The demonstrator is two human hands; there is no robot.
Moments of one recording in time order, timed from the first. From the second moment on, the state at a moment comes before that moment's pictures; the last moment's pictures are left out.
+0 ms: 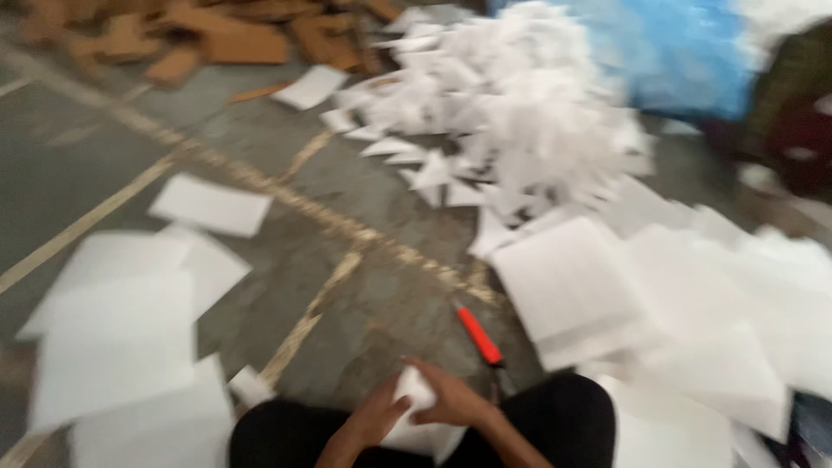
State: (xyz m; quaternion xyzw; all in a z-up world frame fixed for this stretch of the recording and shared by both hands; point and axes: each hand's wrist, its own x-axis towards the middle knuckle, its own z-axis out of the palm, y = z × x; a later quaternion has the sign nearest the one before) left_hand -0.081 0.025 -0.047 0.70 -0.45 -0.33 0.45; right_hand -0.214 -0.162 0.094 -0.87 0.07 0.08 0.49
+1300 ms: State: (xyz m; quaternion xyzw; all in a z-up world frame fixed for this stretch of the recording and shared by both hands) left_hand 0.202 0.265 -0.037 0.97 0.12 -0.17 0.10; right_hand -0.178 -0.299 -0.006 -0.89 0.41 0.19 0.10
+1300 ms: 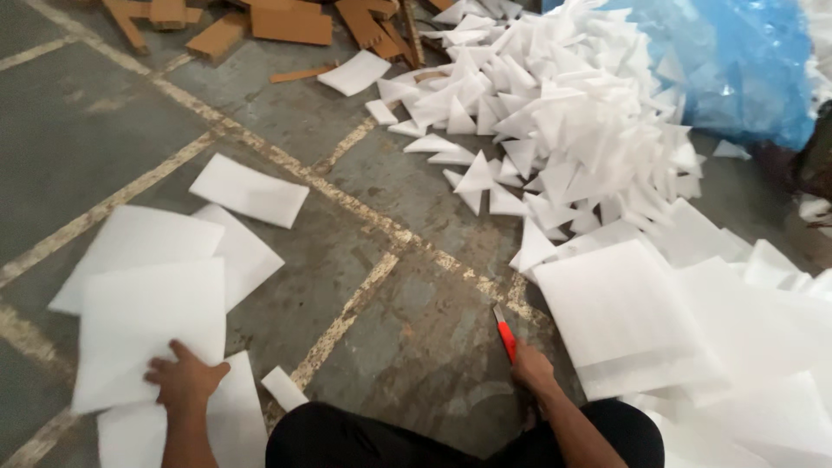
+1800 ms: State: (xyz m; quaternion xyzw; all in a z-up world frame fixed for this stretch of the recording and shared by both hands) left_hand 0.086 0.186 0.128 0.82 0.00 0.13 0.56; right_hand -0.170 -0.298 -0.010 -0.92 0.28 -0.04 0.26
